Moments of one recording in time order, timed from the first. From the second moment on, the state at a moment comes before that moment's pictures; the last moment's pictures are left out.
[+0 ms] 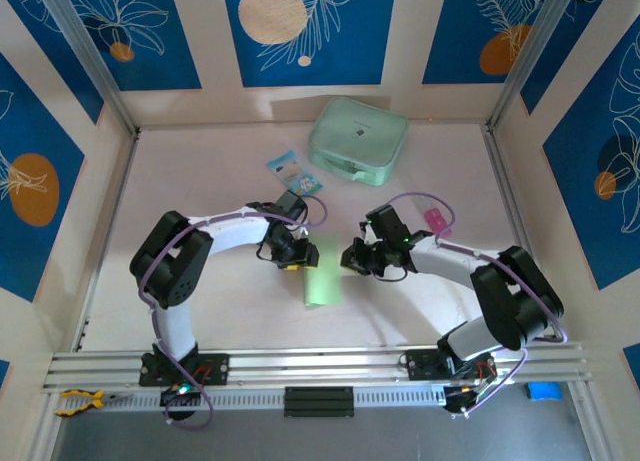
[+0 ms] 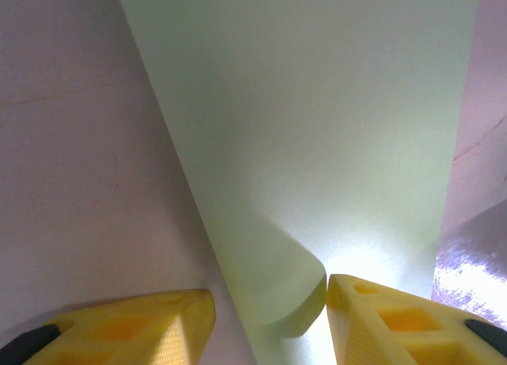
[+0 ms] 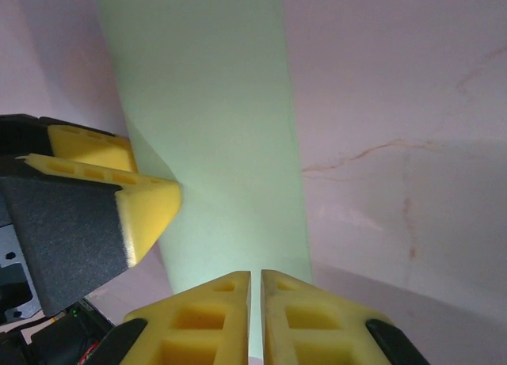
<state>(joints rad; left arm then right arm) -0.66 1.87 1.13 -0.58 0.39 -0.54 0.57 1.47 0.67 -0.20 -0.45 0.87</state>
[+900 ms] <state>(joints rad) -0.66 1.85 1.12 -0.57 0.39 -0.55 0.60 1.74 0.79 -0.11 -0.49 0.80</state>
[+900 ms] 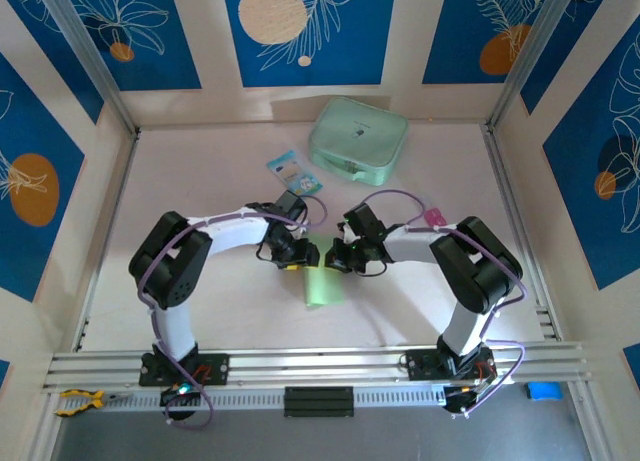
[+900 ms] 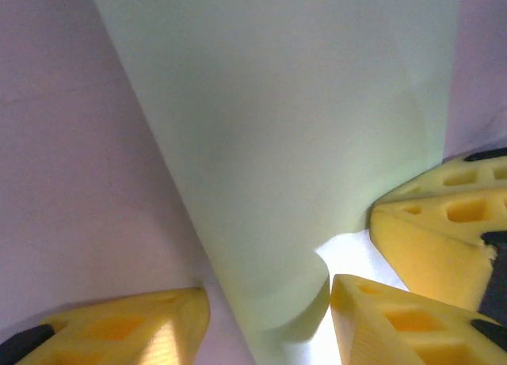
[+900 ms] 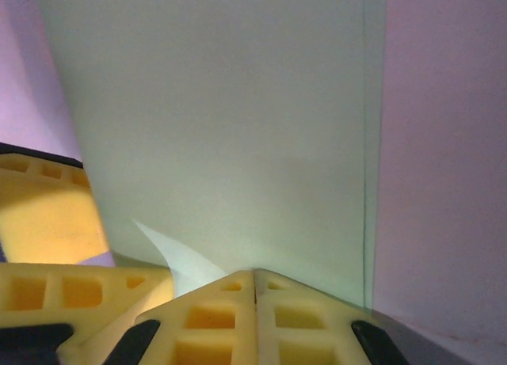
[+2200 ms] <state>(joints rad) -0.65 1.88 0.90 0.04 0.67 -0.71 0.44 1.75 0.76 -0.12 -0.64 0.61</state>
